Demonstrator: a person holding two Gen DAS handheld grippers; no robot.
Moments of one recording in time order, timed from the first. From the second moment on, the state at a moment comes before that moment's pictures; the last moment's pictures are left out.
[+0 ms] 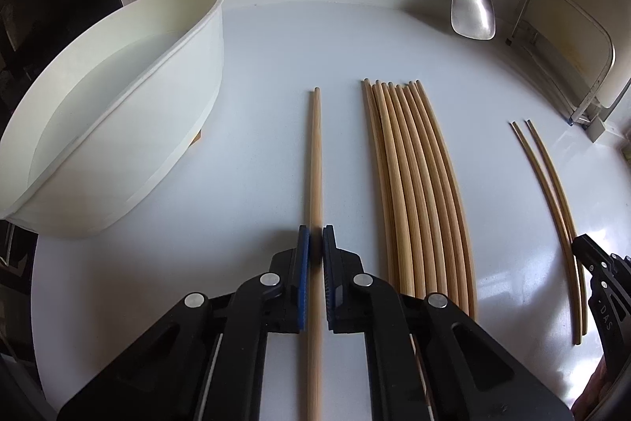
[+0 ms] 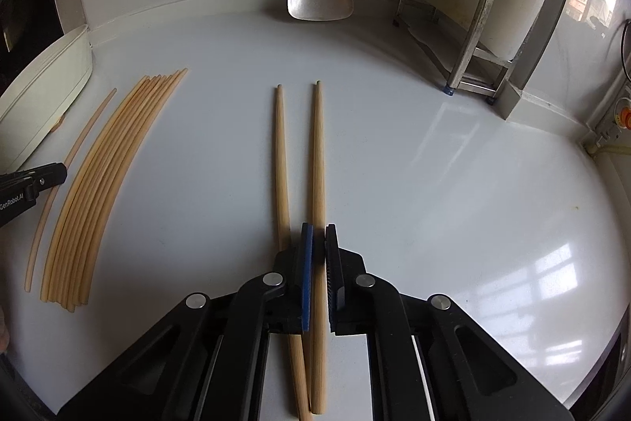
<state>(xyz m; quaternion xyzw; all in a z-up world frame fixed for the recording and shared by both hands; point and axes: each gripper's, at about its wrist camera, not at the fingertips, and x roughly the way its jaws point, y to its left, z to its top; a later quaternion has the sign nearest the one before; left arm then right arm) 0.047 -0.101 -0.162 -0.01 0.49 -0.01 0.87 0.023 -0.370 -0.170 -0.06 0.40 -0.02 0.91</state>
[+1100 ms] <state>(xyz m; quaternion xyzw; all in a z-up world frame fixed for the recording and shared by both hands) 0.118 0.139 -0.061 -0.04 0.48 0.02 0.88 0.122 -0.046 -0.064 -0.04 0.40 0.18 0.90</state>
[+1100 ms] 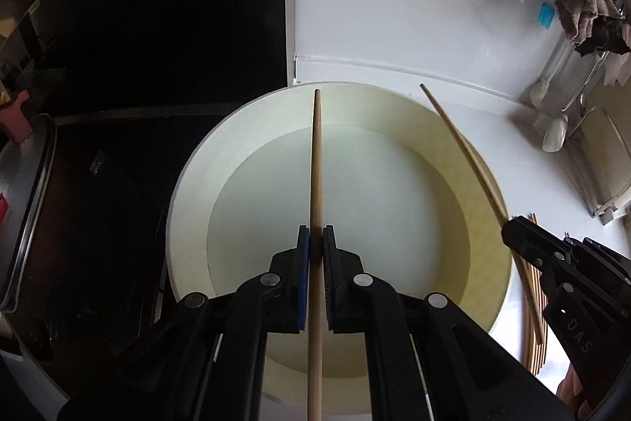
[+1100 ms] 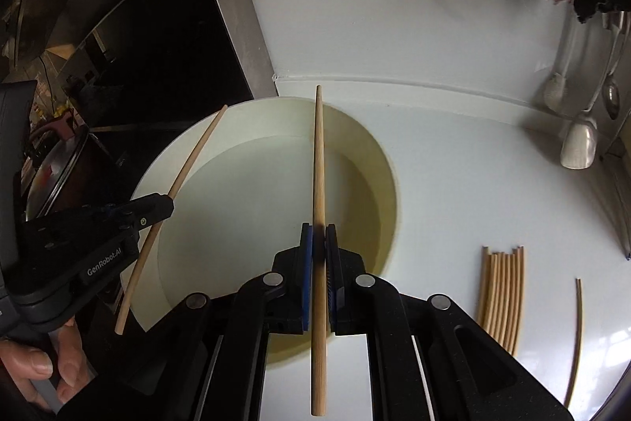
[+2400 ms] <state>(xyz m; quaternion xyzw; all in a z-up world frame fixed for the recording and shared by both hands) 0.115 0.177 -0.063 -0.05 0.47 0.05 0.88 0.126 -0.028 -0.084 -0.04 0.45 0.15 0.88</state>
